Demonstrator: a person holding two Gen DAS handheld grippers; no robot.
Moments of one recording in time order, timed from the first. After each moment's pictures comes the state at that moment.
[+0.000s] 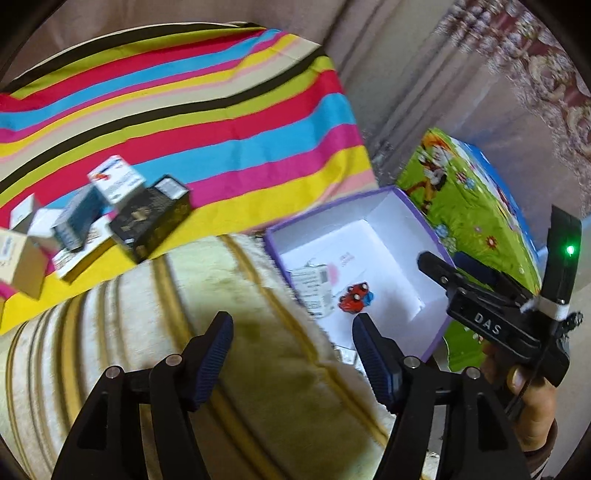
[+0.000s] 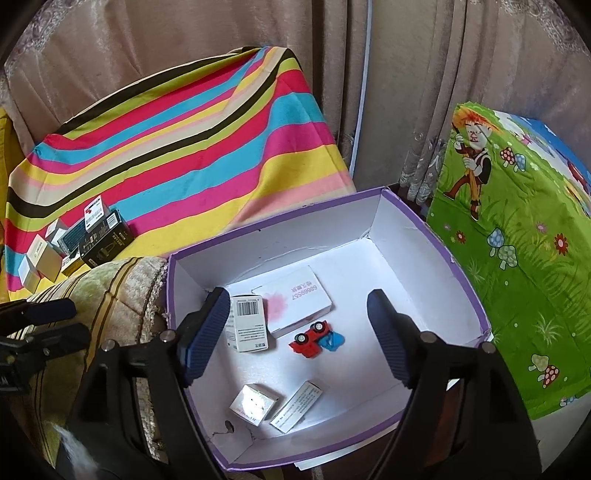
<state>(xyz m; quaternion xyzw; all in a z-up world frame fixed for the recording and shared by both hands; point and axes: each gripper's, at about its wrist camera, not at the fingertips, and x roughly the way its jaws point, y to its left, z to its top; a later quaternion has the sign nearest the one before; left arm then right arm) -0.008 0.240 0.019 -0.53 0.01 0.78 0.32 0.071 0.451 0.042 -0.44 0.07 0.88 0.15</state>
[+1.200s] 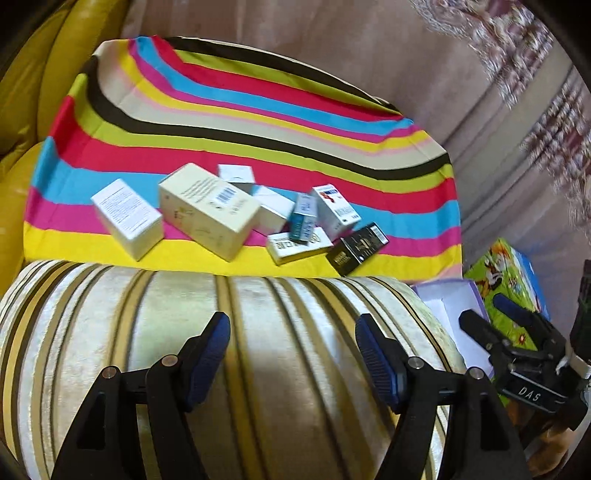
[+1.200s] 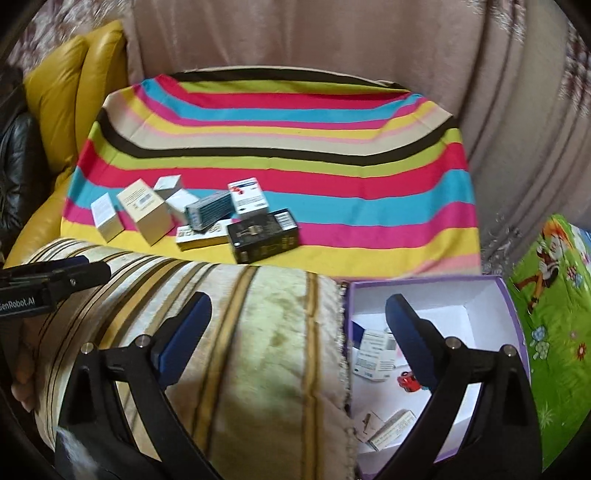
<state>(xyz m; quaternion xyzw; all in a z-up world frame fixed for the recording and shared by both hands) -0.013 0.040 0.016 -0.48 -0.13 0.85 0.17 0.034 0.269 0.067 -0.42 -0.05 0.91 -0.01</state>
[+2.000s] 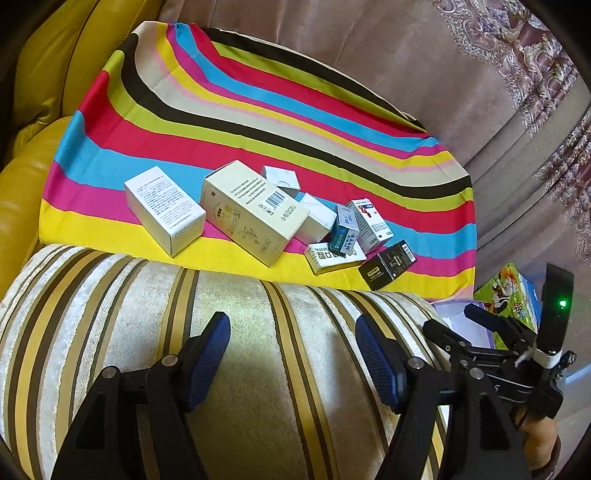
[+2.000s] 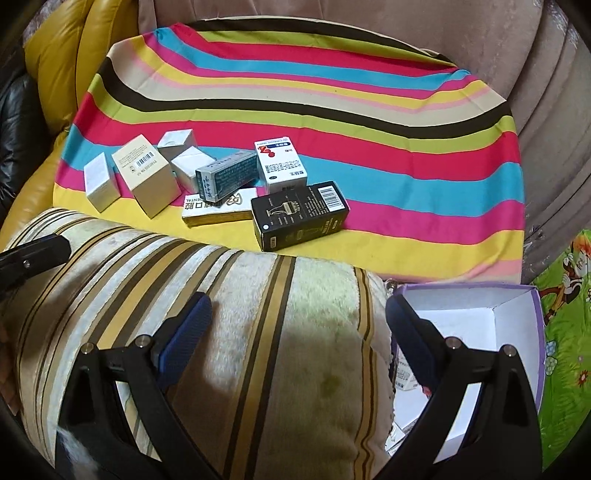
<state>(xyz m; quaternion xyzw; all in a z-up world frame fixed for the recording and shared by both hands) -0.024 0.008 0.003 -0.48 -0.16 0.85 0.14 -0.018 0.238 0.025 -0.49 -0.08 0.87 -0.04</state>
